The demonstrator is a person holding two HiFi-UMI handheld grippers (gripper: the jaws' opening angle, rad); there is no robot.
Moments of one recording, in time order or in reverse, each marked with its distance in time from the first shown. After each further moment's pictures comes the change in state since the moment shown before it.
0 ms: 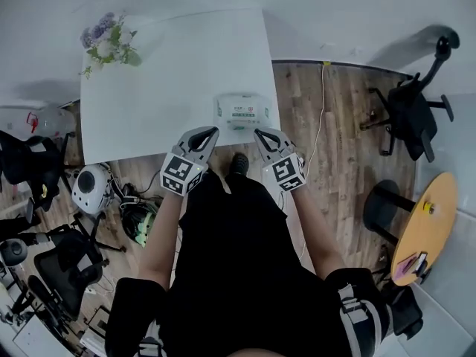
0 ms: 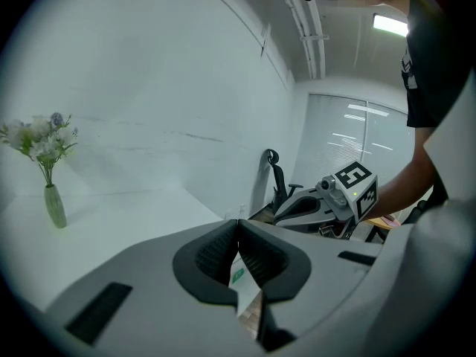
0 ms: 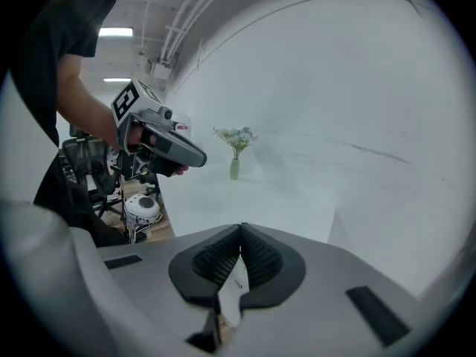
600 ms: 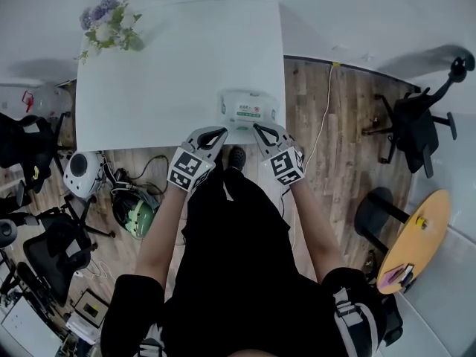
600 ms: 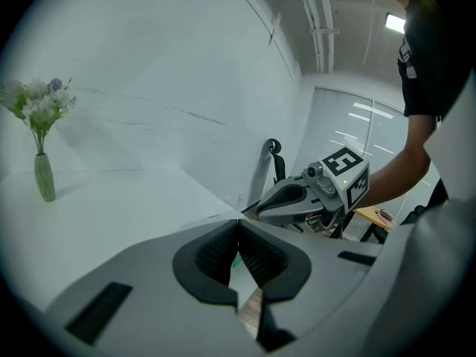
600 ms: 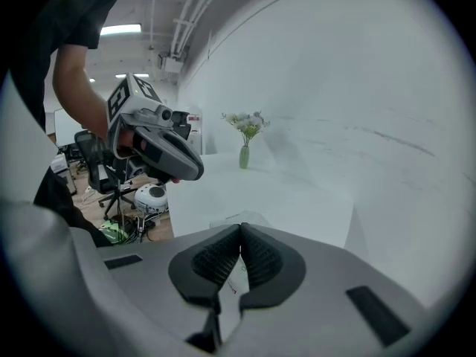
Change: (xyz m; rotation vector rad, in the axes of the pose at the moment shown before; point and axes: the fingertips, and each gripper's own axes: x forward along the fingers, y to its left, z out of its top) left arm 0.043 0.011 -0.055 -0.053 0.066 -0.016; right arm 0.057 -0.009 -0.030 -0.061 0.047 0.102
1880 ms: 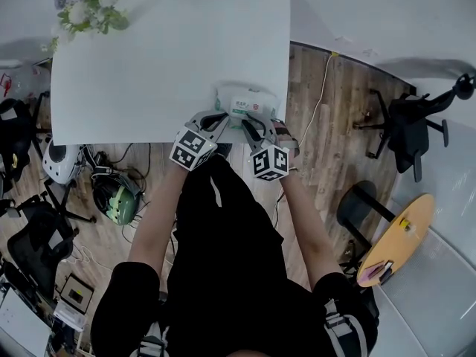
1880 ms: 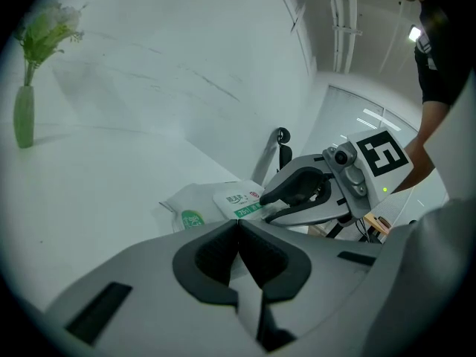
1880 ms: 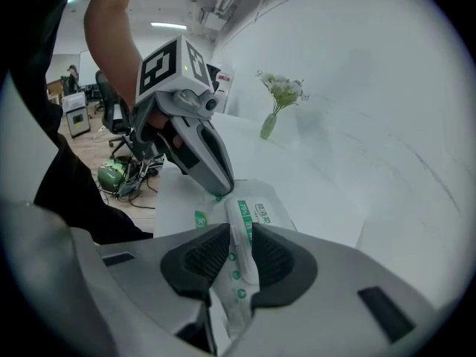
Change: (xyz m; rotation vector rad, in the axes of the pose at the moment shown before) left arm 0.092 0.059 -0.075 -0.115 0.073 -0.044; right arm 0.079 -0.004 -0.055 -0.327 0.212 0.018
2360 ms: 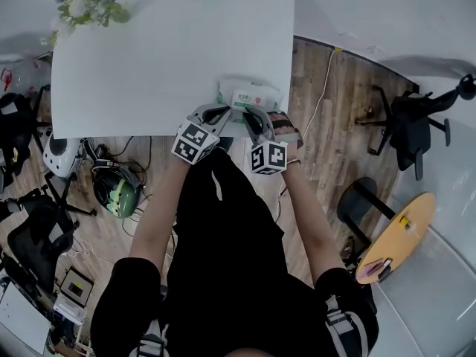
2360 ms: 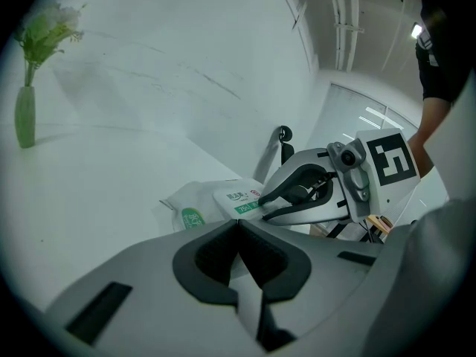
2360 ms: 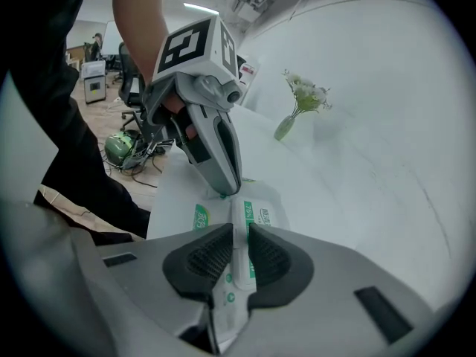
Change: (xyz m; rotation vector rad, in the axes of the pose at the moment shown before) left arm 0.003 0.003 -0.004 0.001 0.014 0.017; right arm 0.008 0.003 0.003 -0.210 0.045 -0.006
